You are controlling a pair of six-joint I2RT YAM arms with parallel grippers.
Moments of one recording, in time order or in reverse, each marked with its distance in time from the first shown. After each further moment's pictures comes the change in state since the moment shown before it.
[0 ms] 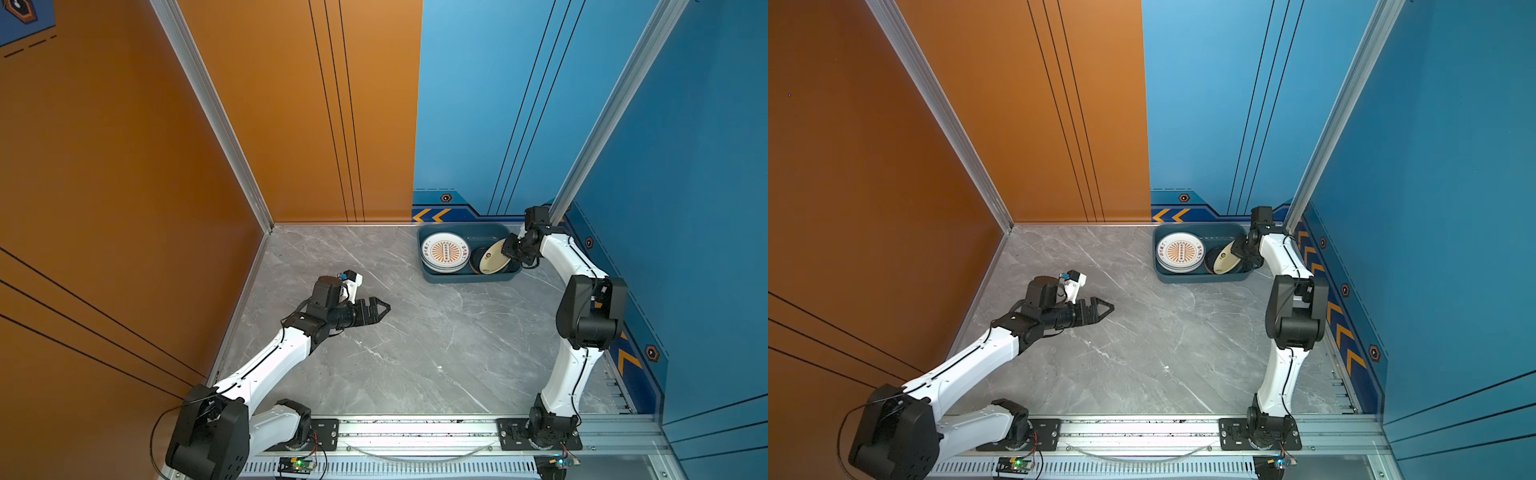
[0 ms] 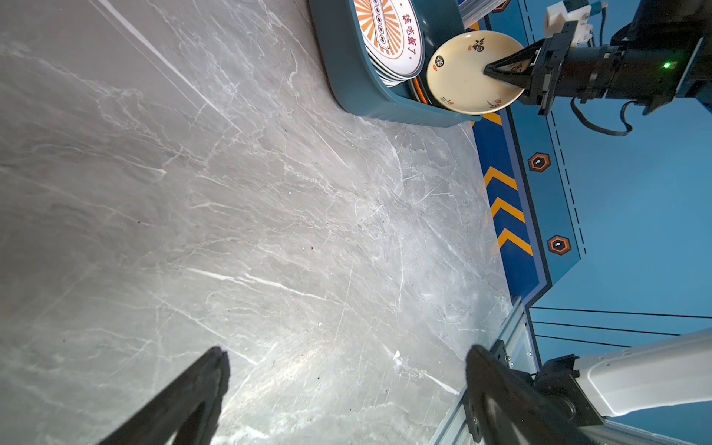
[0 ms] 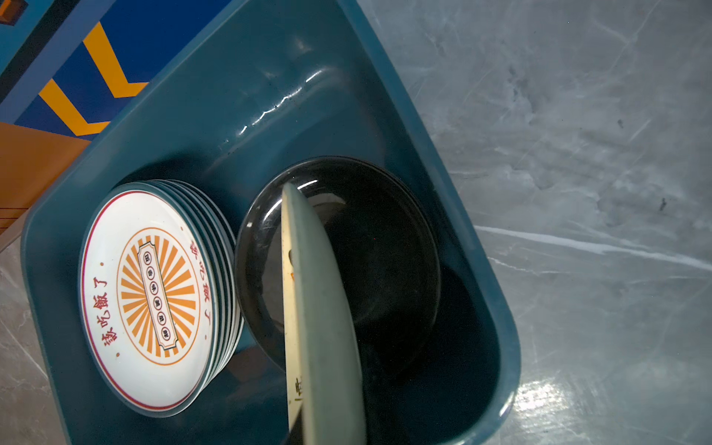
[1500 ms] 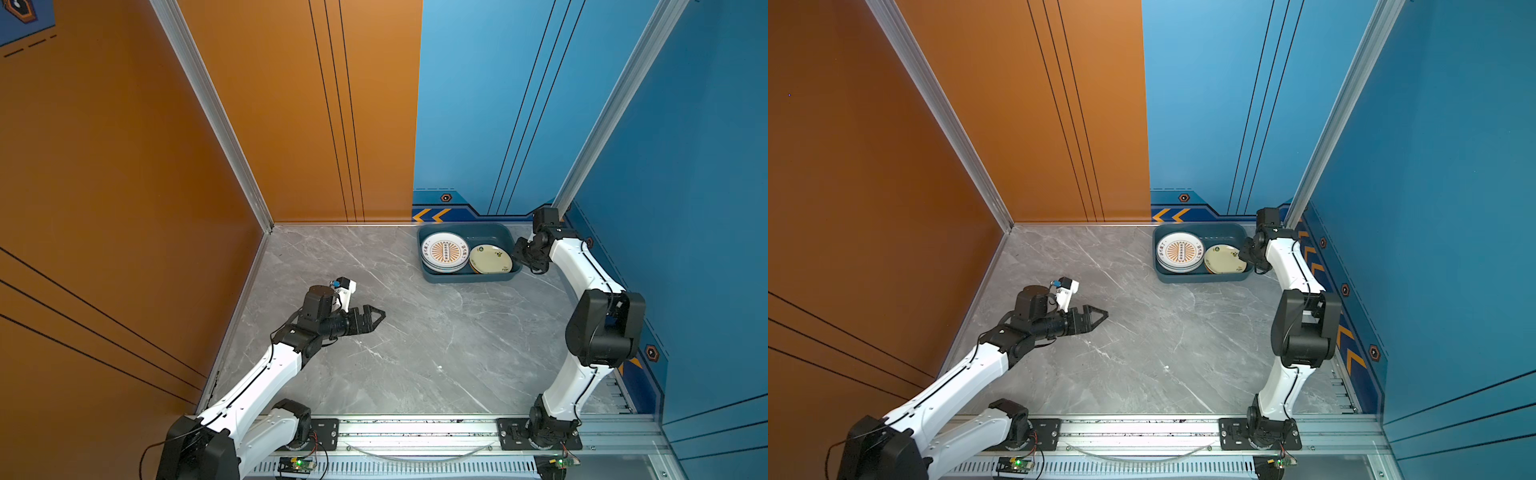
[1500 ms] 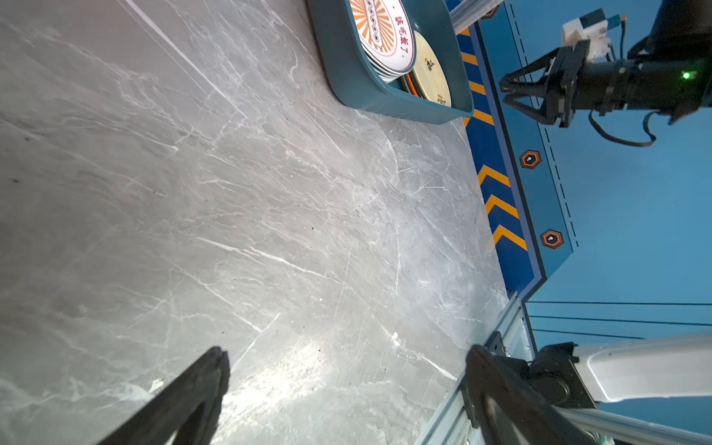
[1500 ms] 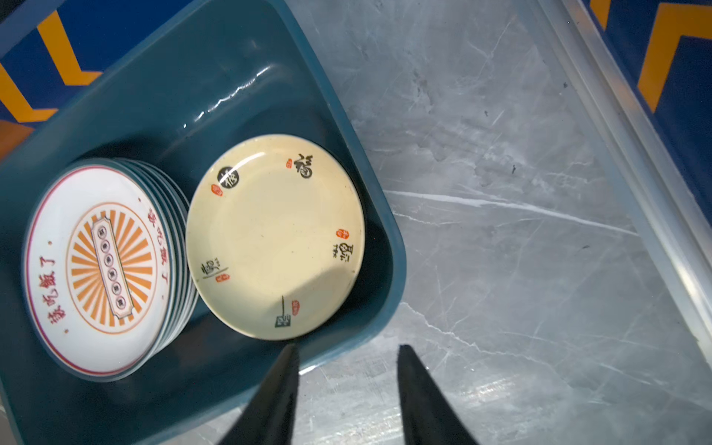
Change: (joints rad) left arm 0.020 -0.170 -0.080 -0.051 -0.033 0.000; right arm -0.004 -0.208 -0.153 -0.067 0.138 -0.057
